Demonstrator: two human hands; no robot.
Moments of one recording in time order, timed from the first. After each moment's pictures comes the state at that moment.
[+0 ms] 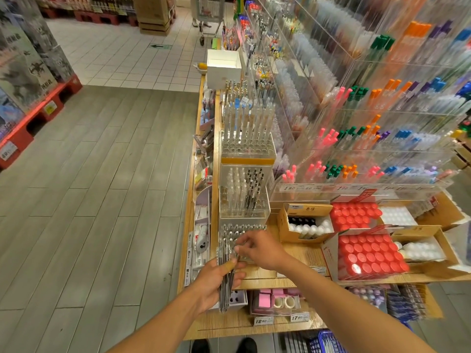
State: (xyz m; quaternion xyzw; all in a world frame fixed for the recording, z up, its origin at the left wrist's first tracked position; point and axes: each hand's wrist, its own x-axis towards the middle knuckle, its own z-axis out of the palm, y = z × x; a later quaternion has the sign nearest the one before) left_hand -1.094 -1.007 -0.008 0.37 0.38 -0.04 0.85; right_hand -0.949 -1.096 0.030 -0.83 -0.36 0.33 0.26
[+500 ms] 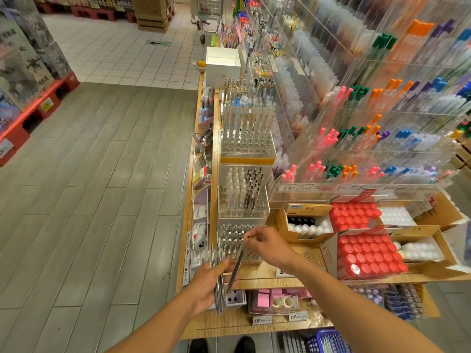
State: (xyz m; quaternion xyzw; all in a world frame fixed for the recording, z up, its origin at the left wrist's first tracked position) left_hand -1.099 -1.001 -0.021 0.34 0.41 -0.02 0.84; right_hand -0.942 -1.107 0.041 -0.78 -0.25 0.40 0.40
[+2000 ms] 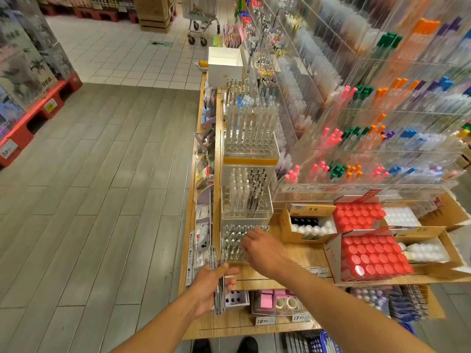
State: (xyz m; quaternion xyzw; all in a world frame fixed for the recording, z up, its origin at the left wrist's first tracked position) left_hand -1.101 -0.995 -0.029 0.37 0.43 -0.04 0.82; right_hand -0.948 -1.098 0.004 -0.80 -0.60 0.03 0.04
